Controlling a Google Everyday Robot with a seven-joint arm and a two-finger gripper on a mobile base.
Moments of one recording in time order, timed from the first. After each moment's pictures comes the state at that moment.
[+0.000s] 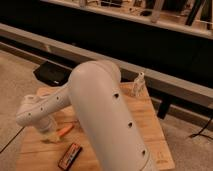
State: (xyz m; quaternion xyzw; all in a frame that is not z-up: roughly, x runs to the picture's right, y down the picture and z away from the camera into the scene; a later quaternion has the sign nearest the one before) arm -0.276 0.248 0.793 -0.33 0.00 -0.19 0.93
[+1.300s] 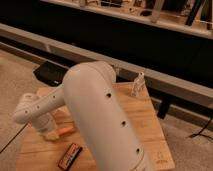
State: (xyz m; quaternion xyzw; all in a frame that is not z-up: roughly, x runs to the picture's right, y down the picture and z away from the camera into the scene) arm -0.284 0.232 0.786 -0.35 0.02 -0.17 0.92
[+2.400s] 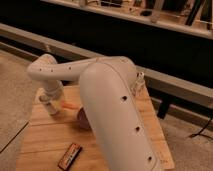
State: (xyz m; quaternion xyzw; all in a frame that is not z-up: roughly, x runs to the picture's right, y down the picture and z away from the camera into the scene) arm -0.234 0.076 0.797 -0.36 0.07 0.11 0.92
